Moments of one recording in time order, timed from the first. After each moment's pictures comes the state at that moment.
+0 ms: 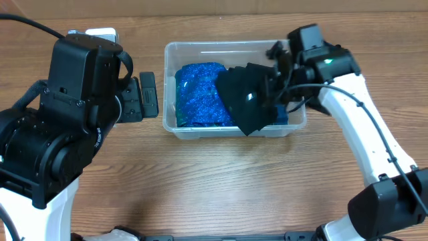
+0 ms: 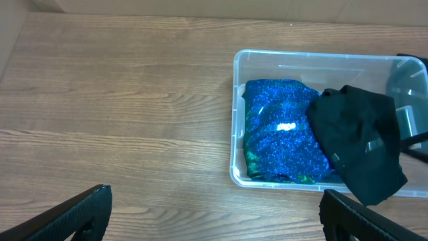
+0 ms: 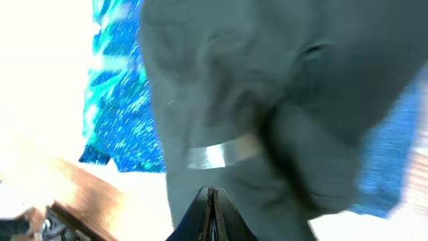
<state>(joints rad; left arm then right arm) -0.39 1.47 2.31 -1.69 -0.30 -0.36 0.28 1.72 1.58 -1.09 -0.42 0.19</state>
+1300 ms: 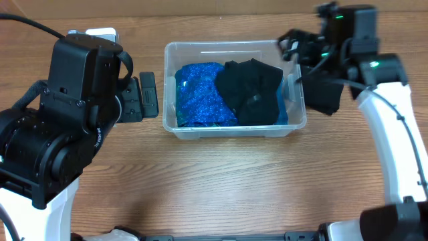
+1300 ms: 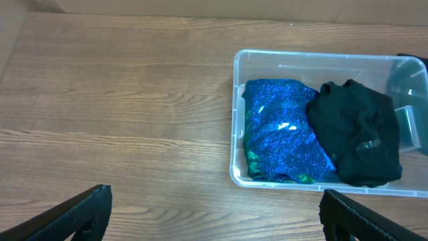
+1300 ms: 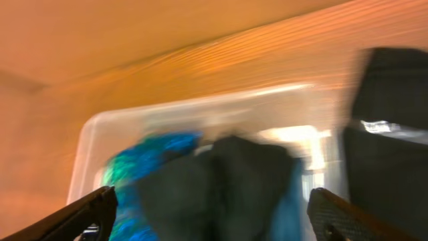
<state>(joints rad) -0.39 1.47 2.31 -1.69 -0.30 -0.36 0.04 1.62 1.61 -0.76 -0.32 0.34</state>
